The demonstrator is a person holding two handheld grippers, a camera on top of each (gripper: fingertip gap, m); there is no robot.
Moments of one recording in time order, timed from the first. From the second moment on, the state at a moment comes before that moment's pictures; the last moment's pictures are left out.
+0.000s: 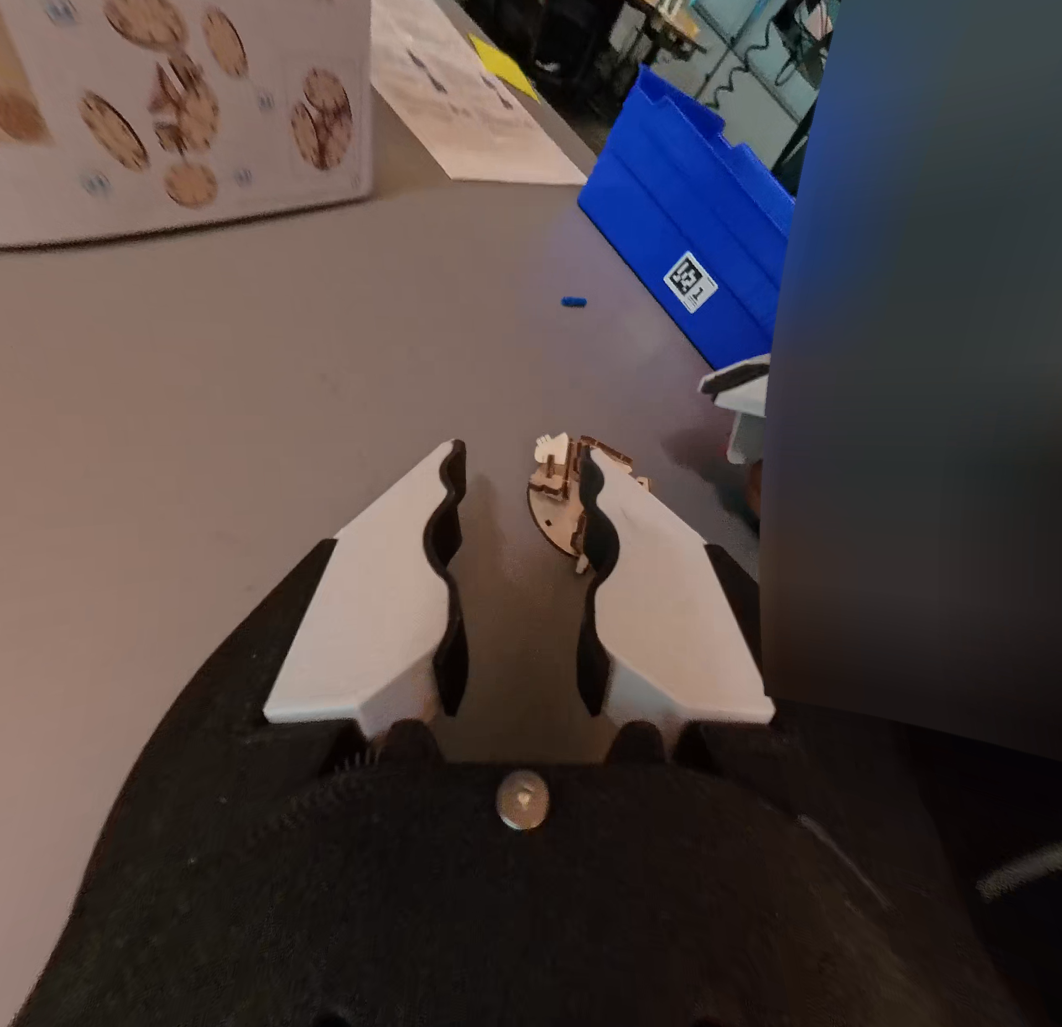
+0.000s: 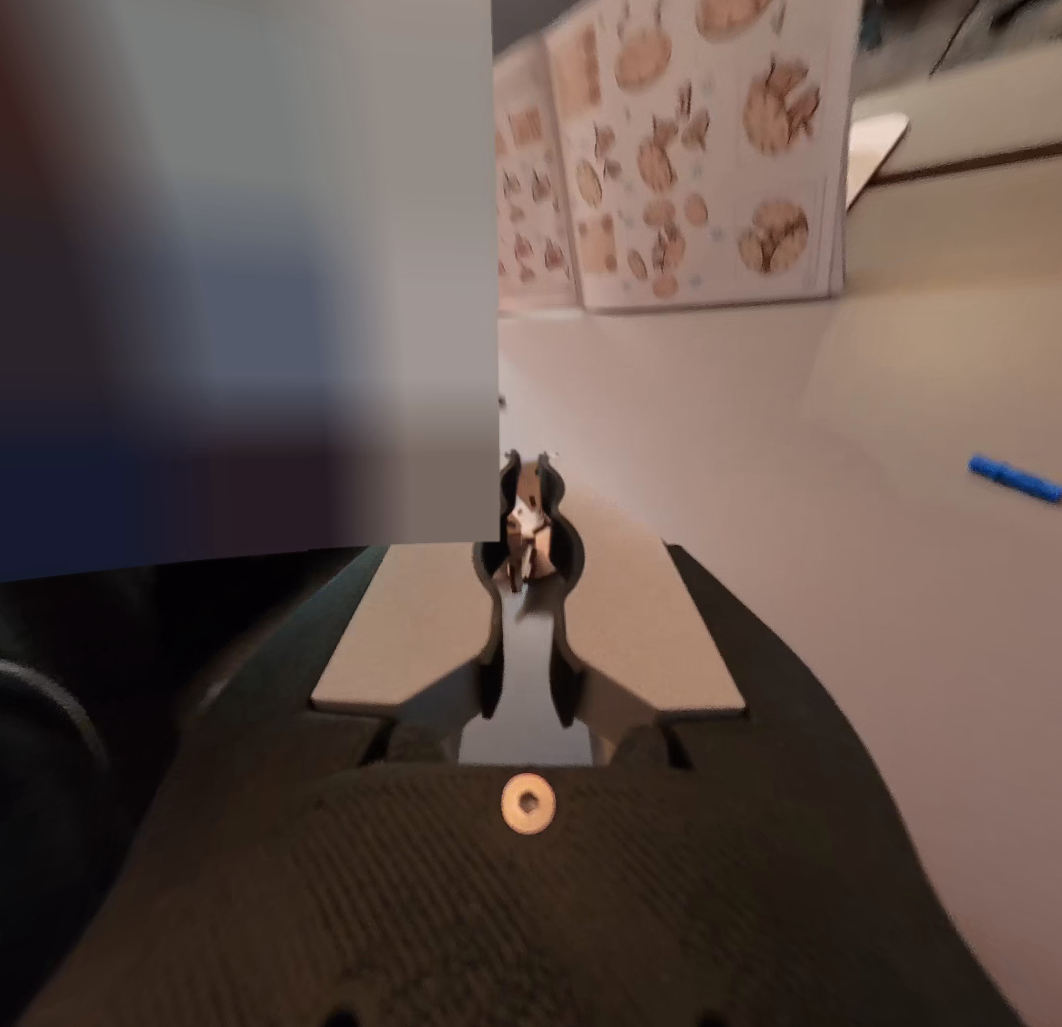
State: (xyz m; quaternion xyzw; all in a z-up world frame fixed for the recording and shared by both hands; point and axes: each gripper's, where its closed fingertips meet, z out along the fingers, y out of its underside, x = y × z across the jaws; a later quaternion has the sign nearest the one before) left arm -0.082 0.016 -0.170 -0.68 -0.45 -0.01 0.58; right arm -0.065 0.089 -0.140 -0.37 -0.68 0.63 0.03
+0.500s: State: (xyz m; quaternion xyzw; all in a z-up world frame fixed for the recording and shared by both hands) left arm -0.070 0.033 -0.138 -0.70 -0.38 0.08 0.60; right arm -0.045 0.084 -0.155 -0.29 -0.77 0.54 0.18
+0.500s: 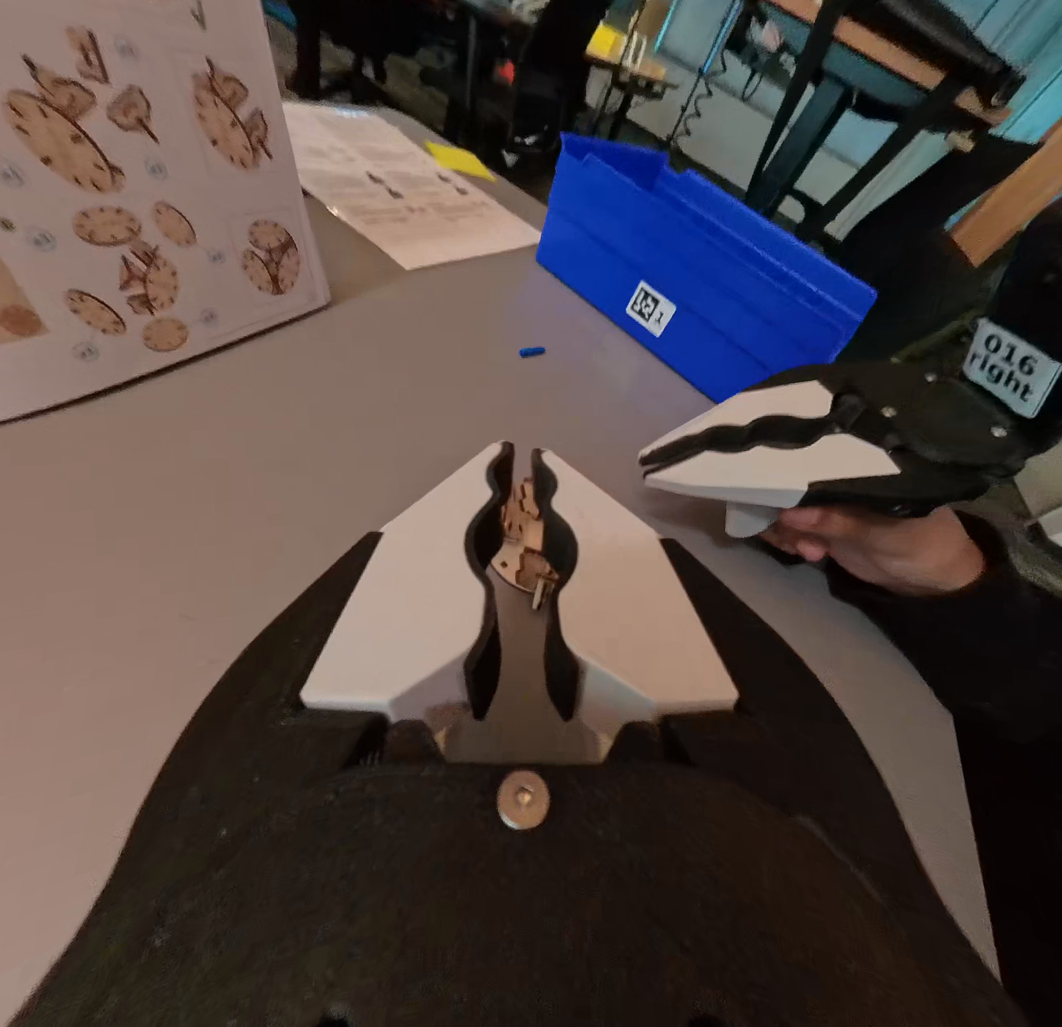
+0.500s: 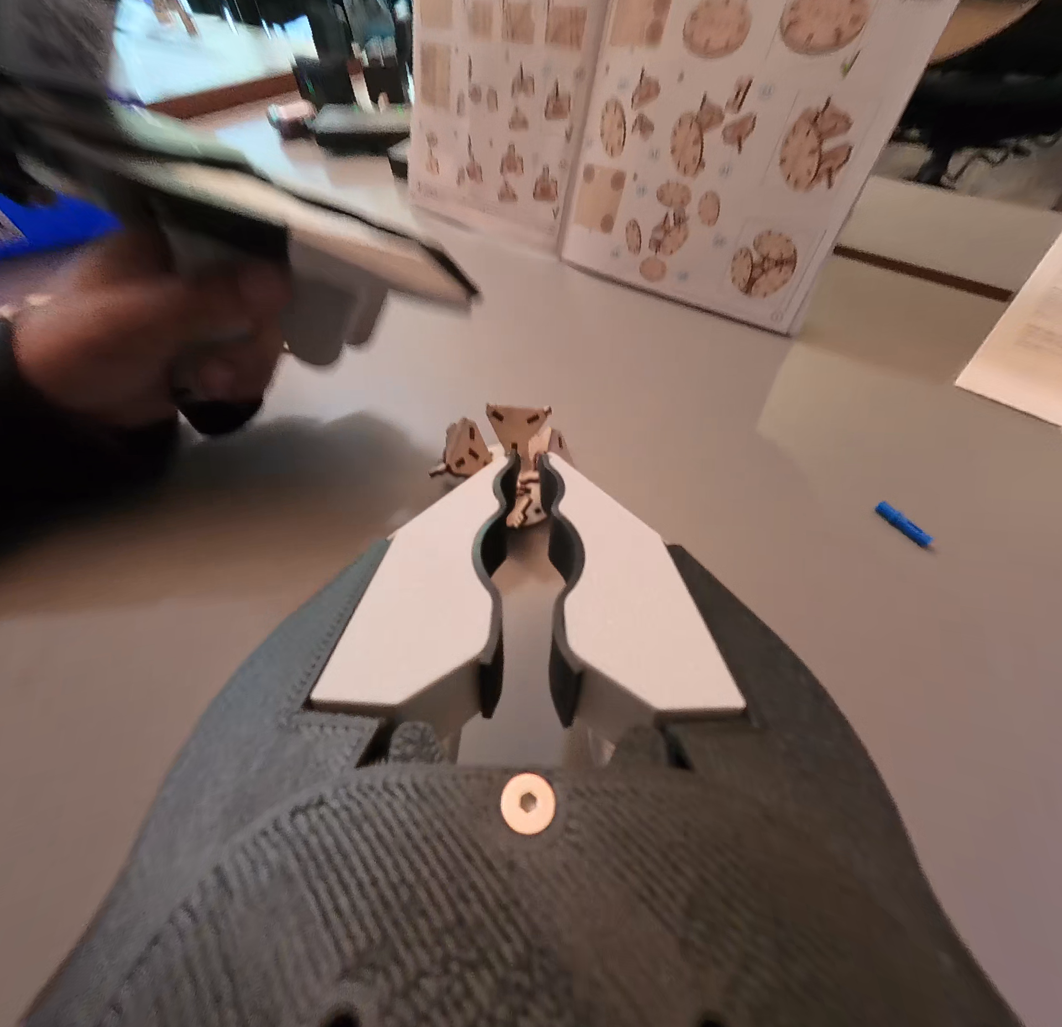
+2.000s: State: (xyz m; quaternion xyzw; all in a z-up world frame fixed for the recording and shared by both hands) left arm 0.087 -0.280 -0.211 -0.67 -0.62 0.28 0.30; right arm -0.062 0.101 -0.145 -0.30 -0.74 0.55 0.25
